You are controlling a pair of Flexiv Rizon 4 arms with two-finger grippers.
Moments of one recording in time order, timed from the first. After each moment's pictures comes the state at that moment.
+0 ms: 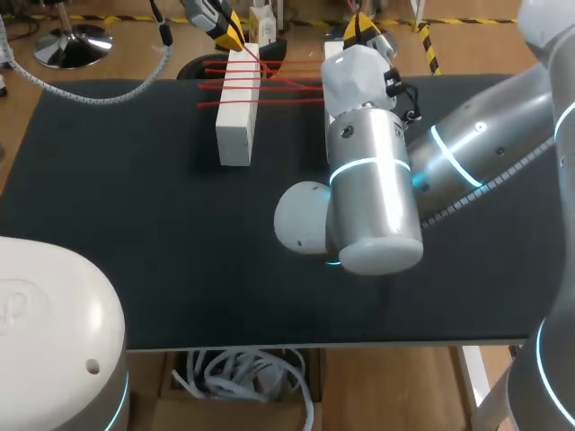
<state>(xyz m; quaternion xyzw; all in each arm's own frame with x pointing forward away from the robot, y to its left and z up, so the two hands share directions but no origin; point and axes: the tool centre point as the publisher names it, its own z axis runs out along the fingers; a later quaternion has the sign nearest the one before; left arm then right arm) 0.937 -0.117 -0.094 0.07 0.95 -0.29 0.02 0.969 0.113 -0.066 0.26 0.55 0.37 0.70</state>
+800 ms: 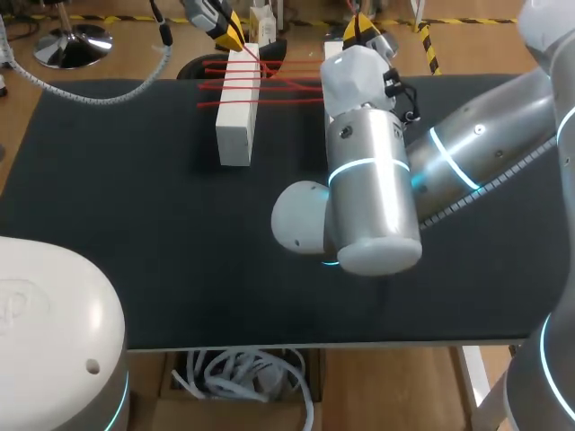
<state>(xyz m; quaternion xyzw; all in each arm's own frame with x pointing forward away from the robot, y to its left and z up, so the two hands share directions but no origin) 0.937 -0.117 -0.094 0.07 0.95 -0.29 0.02 0.971 0.112 -0.070 0.26 0.55 0.36 0.70</state>
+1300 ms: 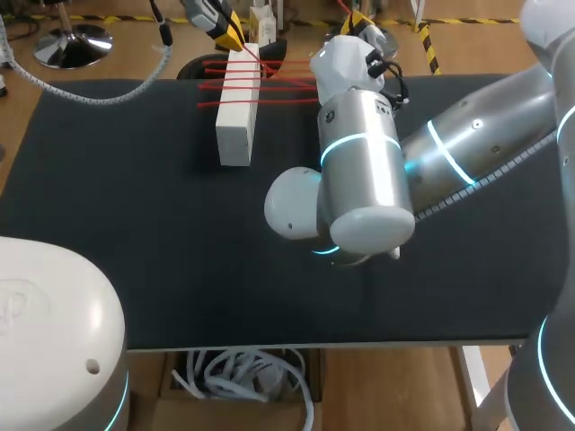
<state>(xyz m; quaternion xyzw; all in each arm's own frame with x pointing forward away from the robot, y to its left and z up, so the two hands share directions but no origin) 0.937 -0.117 -0.094 0.07 0.95 -0.29 0.02 0.994 0.114 -0.076 0.19 0.62 0.26 0.72</state>
